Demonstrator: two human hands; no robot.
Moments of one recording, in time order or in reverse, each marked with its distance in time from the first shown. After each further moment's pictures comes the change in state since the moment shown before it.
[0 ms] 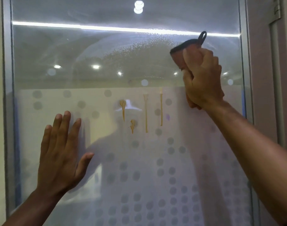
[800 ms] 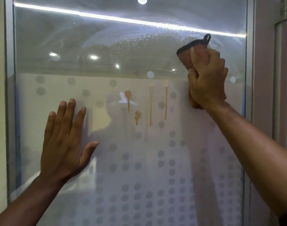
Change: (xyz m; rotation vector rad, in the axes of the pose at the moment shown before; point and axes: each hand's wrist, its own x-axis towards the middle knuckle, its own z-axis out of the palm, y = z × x) left_hand 0.001 0.002 -0.005 -0.003 0.007 -0.004; right_hand -0.014 -0.003 0.002 -0.088 -0.005 0.031
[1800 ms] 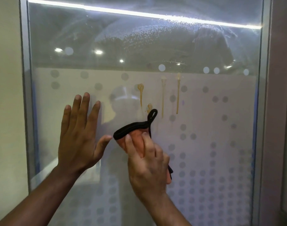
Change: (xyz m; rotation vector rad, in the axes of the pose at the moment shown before) left_hand -0.004 -0.004 0.001 -0.062 -0.024 0.000; right_hand -0.256 -0.206 0.004 0.029 -0.144 -0.045
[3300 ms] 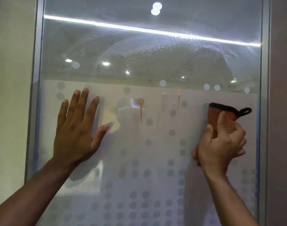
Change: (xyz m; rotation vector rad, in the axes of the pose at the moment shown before) left_hand 0.040 -0.016 -0.003 0.081 0.067 -0.032; right_hand 0.097 0.172 -0.036 0.121 0.260 0.675
